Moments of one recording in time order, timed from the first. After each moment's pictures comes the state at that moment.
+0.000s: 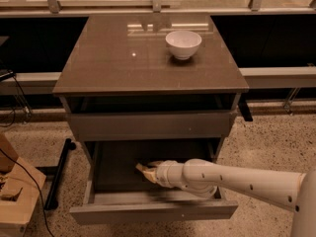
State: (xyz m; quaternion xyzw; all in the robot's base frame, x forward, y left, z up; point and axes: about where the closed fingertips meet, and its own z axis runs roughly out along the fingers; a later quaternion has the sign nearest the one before) arm 0.577 0.023 0.447 -0.34 0.82 0.25 0.38
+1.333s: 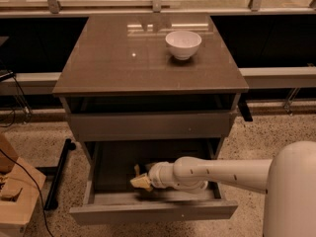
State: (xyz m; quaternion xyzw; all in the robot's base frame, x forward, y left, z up) arm 0.576 0.050 0.418 -0.36 0.83 0.25 0.34
